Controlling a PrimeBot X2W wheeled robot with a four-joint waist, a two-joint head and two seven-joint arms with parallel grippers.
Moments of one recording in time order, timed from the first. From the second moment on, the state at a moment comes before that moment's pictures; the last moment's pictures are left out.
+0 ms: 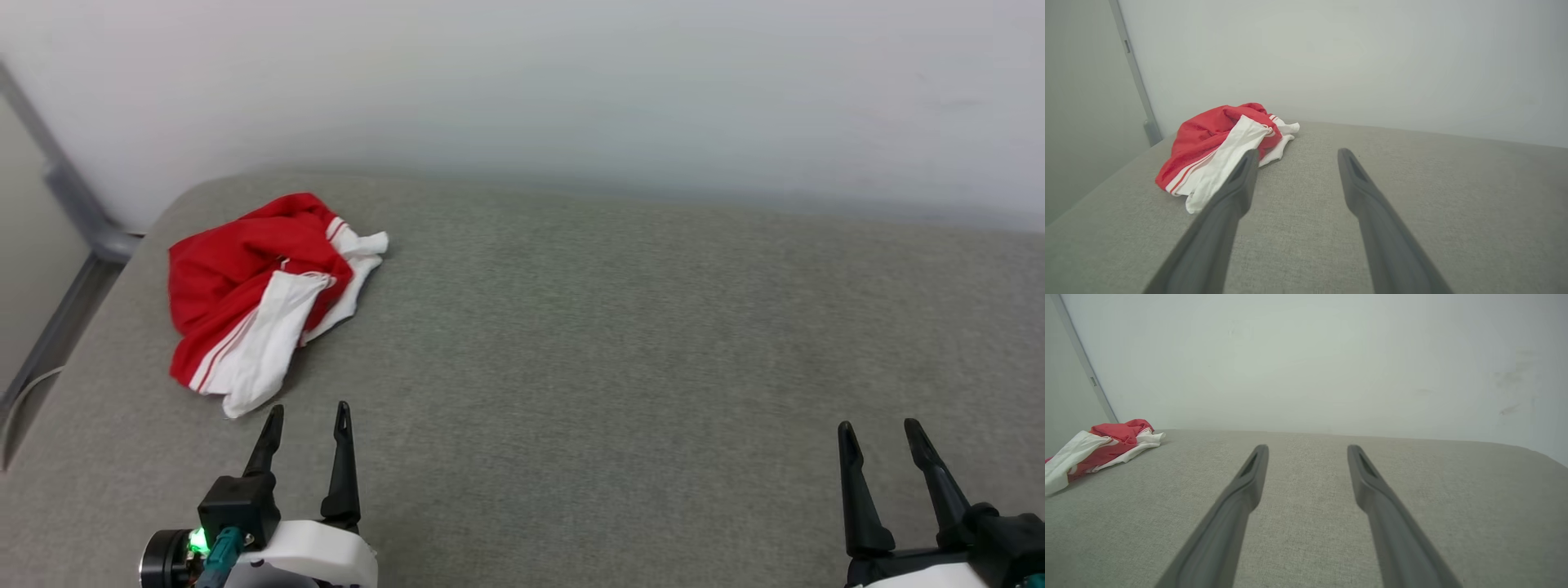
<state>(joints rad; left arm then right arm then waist) -0.01 0.05 -0.02 0.17 -0.11 0.02 -0.26 0.13 -0.05 -0.07 0.01 0.12 0.13 -0.26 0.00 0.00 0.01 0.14</state>
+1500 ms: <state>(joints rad) -0.25 0.12 0.15 0.23 -0.12 -0.08 -0.26 0.08 -0.05 -0.03 -0.04 0.03 0.13 -0.26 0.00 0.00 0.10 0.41</state>
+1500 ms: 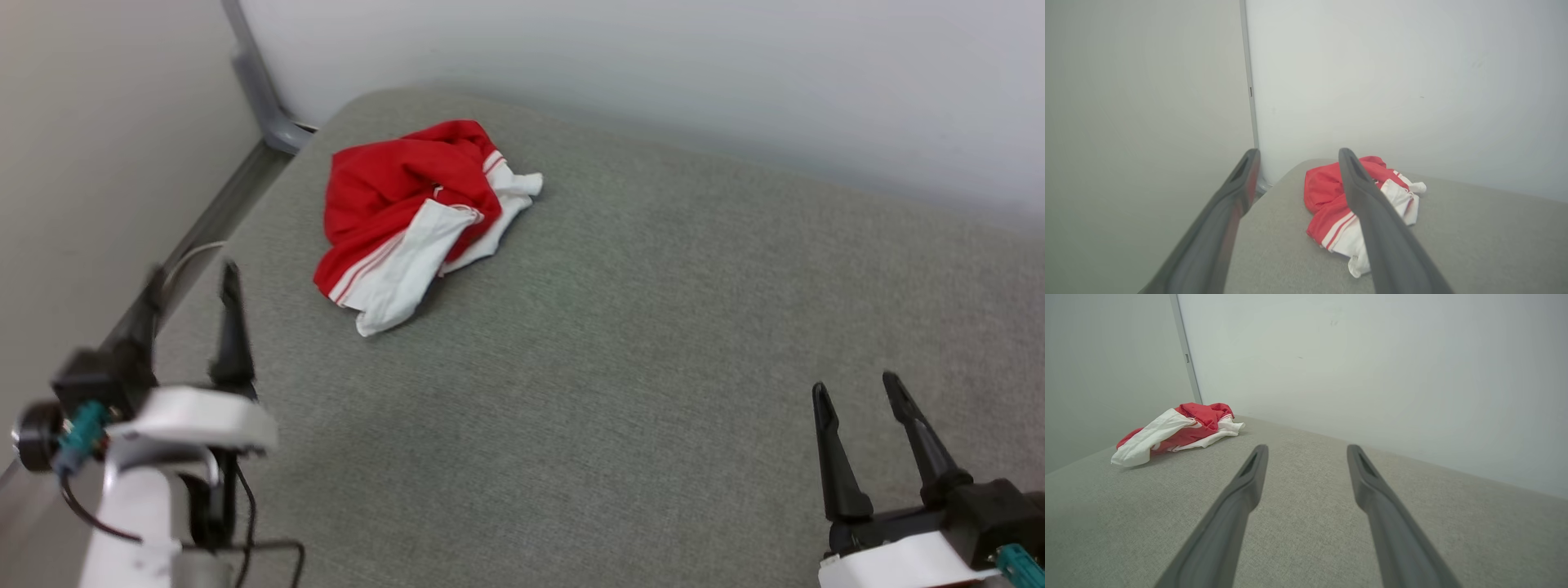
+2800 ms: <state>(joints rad) -0.88 0.69 -0.68 0.55 -0.91 -0.13 0.73 -0.10 -0.05 -0.03 -0.18 -0.07 0.13 -0.26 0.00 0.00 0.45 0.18</state>
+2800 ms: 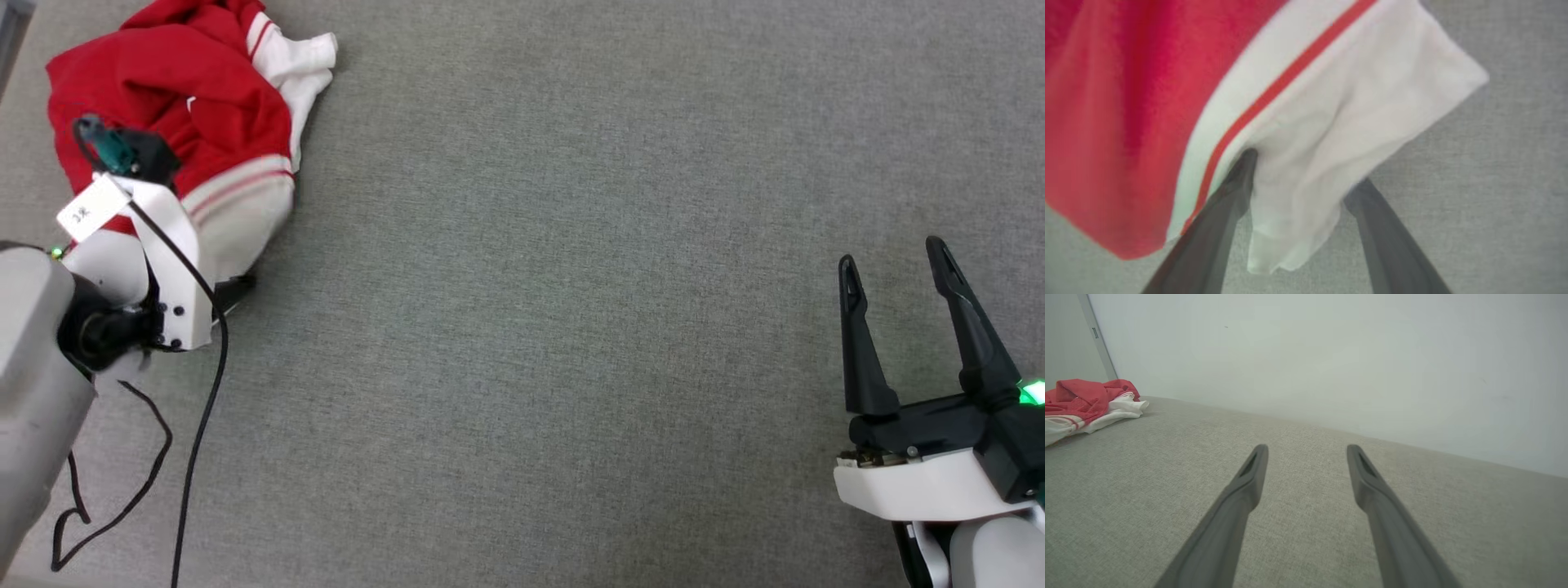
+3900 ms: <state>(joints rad) -1.00 0.75 -1.03 0.11 -0.98 -0.13 0.46 -0.03 -0.05 -0.04 -0.12 0.04 0.13 -0.26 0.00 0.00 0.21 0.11</state>
